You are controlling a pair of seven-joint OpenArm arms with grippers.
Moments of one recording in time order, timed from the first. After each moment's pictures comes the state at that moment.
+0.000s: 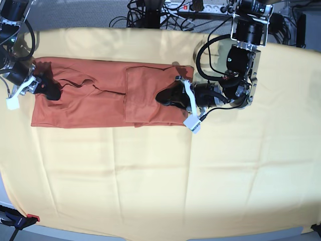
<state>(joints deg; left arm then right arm) -7.3 -11.7 9.5 77.8 -57.7 -43.9 61.4 -7.2 26.7 28.8 70.5 71.2 42.6 -71.3</state>
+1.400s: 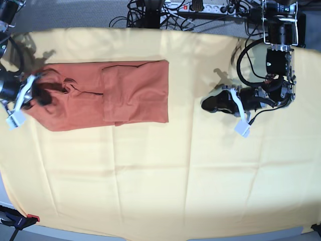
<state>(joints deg) -5.7 -23.6 -2.4 77.5 -69.7 -43.7 68.6 -6.5 29.5 28.6 102.4 69.1 42.0 -83.3</state>
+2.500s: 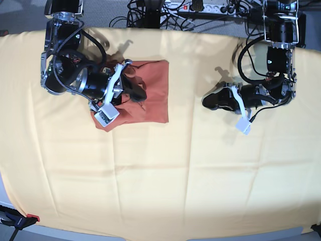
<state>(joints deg) -5.3 -24.1 -2.4 77.5 -70.7 -43.7 68.6 -4.5 6.2 3.1 107.8 47.8 41.8 -67.6</state>
